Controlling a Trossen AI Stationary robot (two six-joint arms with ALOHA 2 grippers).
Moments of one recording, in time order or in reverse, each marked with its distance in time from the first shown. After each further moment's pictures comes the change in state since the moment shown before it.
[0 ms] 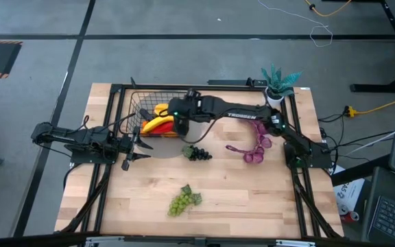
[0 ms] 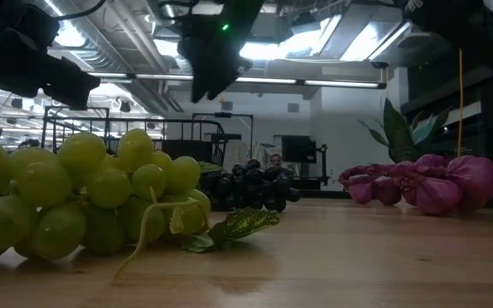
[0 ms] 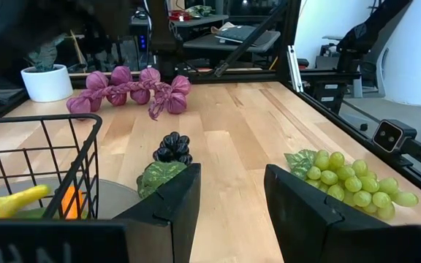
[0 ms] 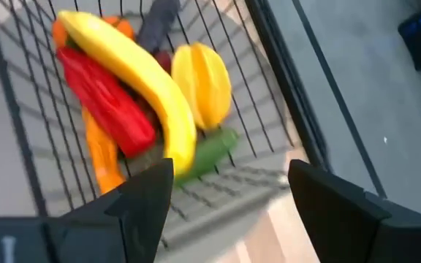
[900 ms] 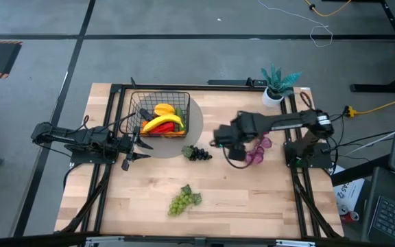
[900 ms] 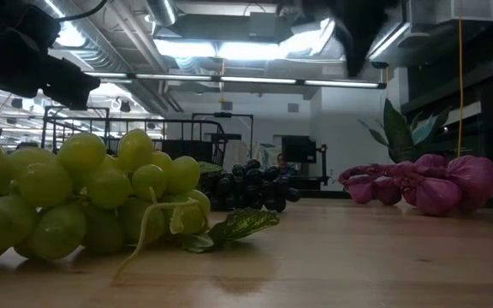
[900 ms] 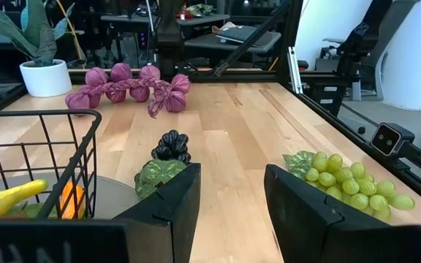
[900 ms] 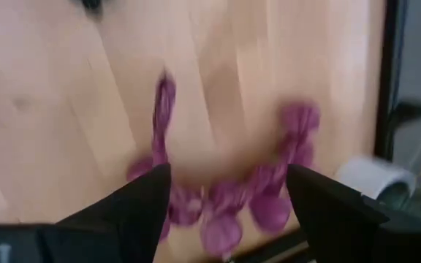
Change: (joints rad) left arm 0.000 0.002 0.000 0.000 0.000 -0.026; right arm 0.213 -0.523 -0.631 -0.532 -0.131 0.298
